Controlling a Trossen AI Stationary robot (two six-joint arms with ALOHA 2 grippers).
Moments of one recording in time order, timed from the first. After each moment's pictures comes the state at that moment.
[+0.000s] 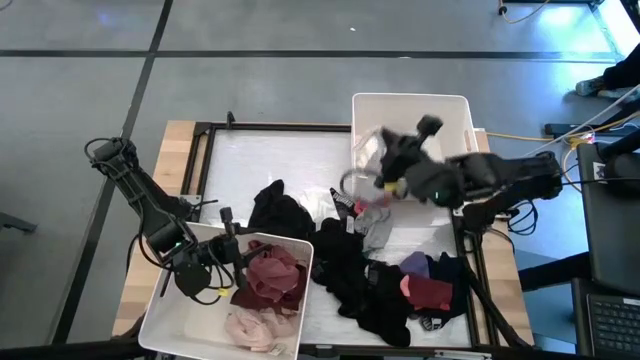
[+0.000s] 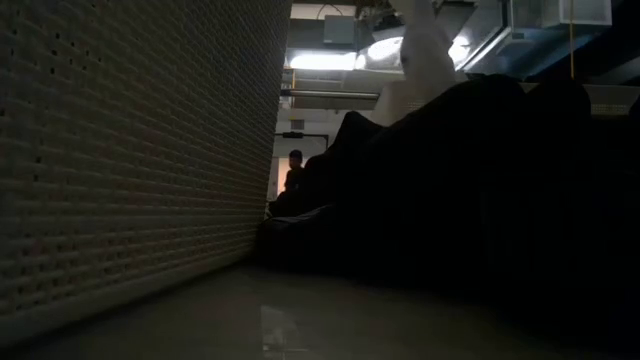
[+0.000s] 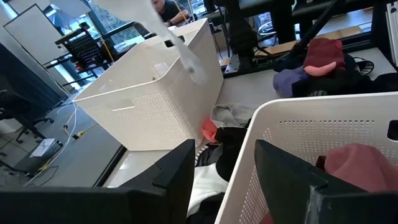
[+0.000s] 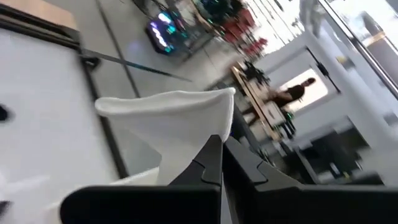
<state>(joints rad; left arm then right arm) -0.84 1.22 1.00 -0.44 -1.16 -0.25 0.27 1.44 1.77 -0.87 1.19 -0.34</state>
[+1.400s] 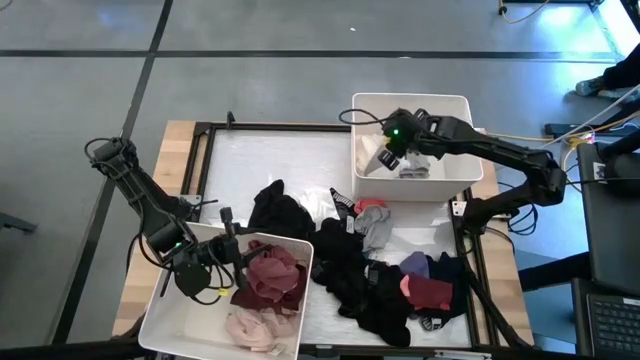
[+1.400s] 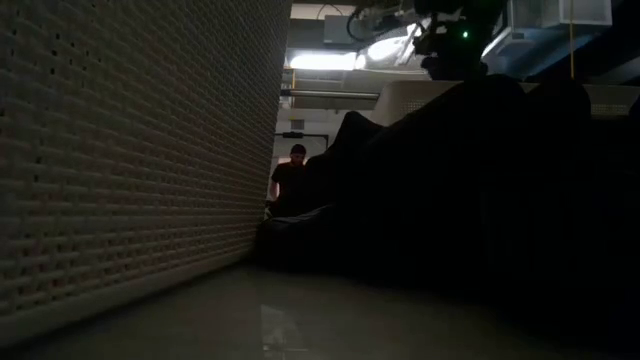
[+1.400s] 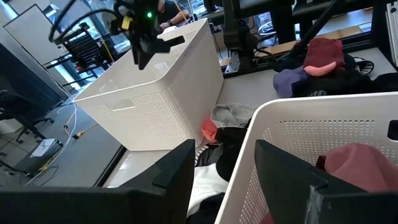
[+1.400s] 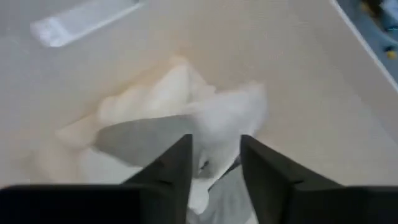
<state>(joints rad) -0.84 1.22 1.00 -0.44 -1.16 -0.25 -0.41 1.36 1.32 -0.98 0.43 0.11</state>
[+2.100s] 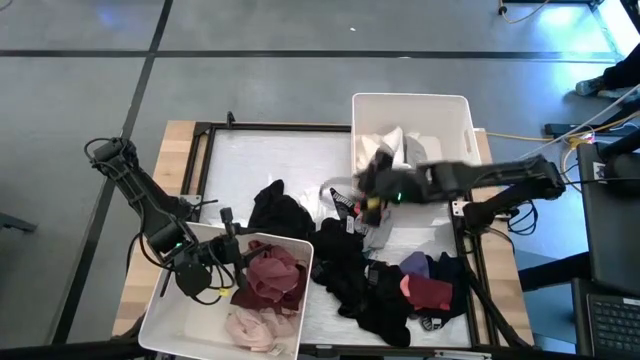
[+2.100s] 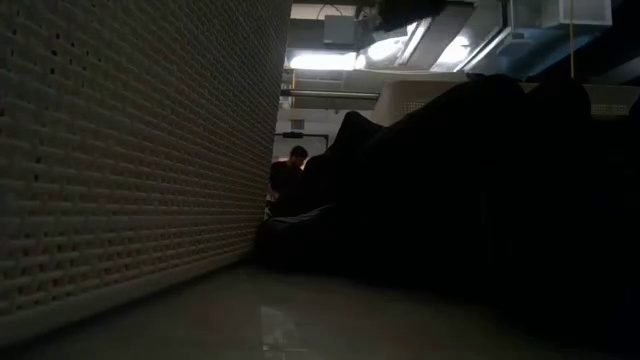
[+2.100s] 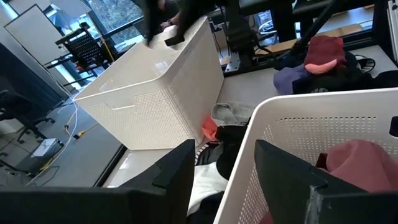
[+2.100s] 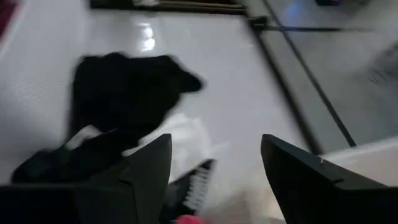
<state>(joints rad) -0.84 1.22 0.99 -0.43 -1.16 -0.25 0.13 1.40 1.40 -0.72 0.39 0.07</state>
